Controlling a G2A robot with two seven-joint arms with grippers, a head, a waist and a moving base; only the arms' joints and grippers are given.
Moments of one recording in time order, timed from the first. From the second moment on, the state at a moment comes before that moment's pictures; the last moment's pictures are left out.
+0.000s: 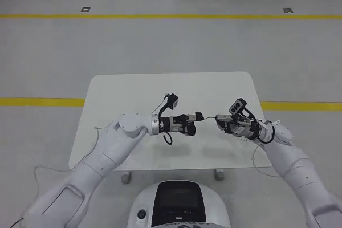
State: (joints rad) left arm 0.91 -1.26 -0.77 -1.17 -0.49 -0.21 -0.96; right arm -1.13 -1.03 1.08 -1.08 1.08 -0.05 1.39
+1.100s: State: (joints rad) left arm 0.89 -1.28 -0.76 -1.08 -0.66 -0.14 -1.11; right arm -1.08 -1.04 0.92 -1.02 1.11 -0.06 1.38
